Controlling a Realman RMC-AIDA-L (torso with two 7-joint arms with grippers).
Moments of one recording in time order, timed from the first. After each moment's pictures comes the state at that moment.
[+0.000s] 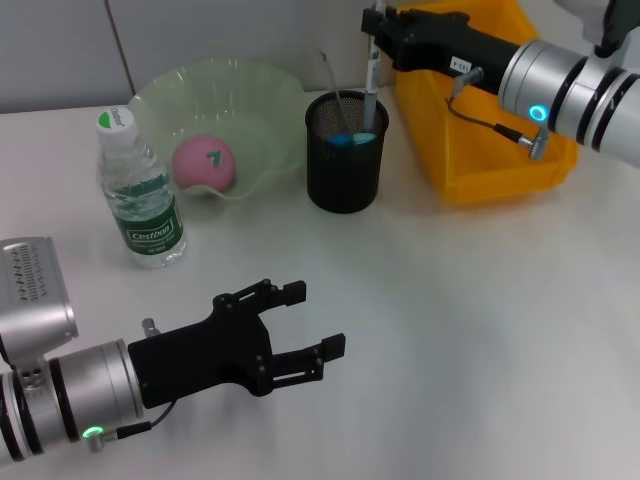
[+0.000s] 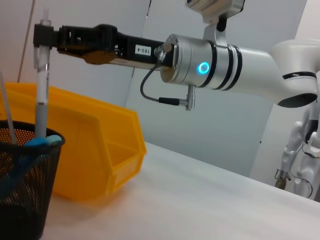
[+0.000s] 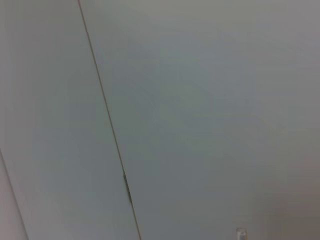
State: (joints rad) left arm -0.44 -2.00 2.00 0.38 0.64 1.25 -0.96; right arm 0.75 2.08 -0.90 -0.42 -1.33 -0.94 1.22
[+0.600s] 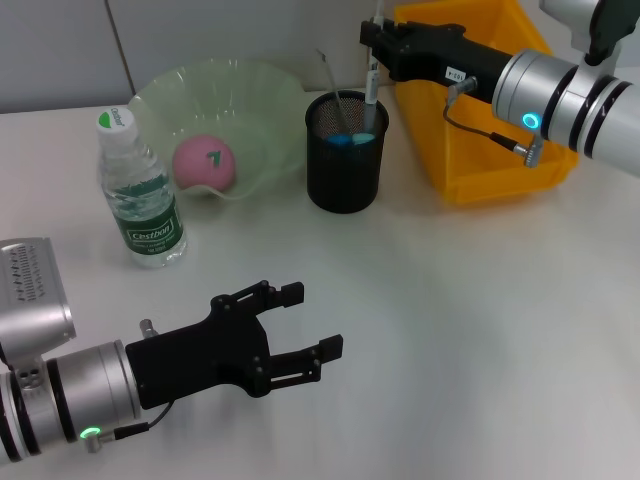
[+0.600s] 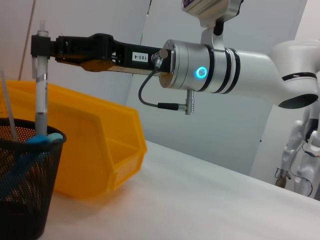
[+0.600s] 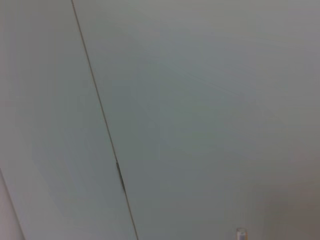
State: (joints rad) left arm -0.44 -2.00 2.00 0.38 0.64 1.25 -0.96; right arm 0.76 2.08 -0.90 -0.39 -1.33 -0.91 1.22
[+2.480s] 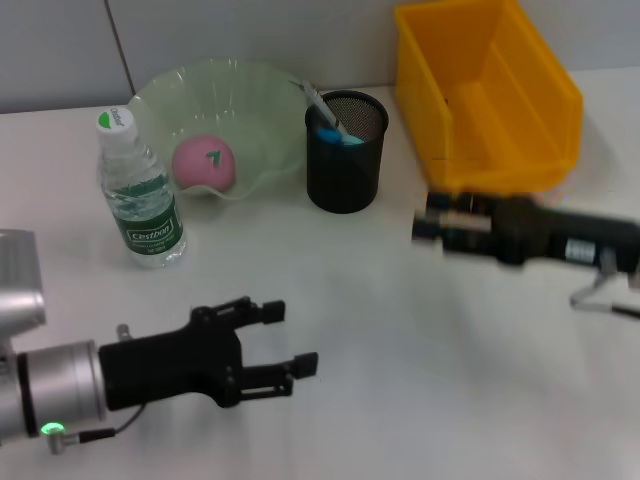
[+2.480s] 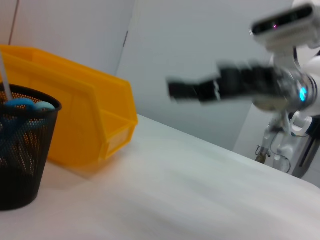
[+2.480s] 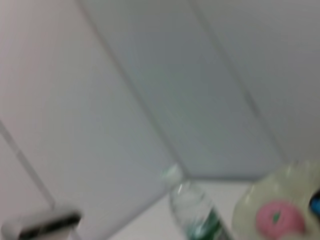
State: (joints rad) left arm -0.46 -1.96 1.89 0.38 0.84 1.31 -1.11; right arm 0.44 2.00 -0.90 -0.51 -1.58 -1.57 1.50
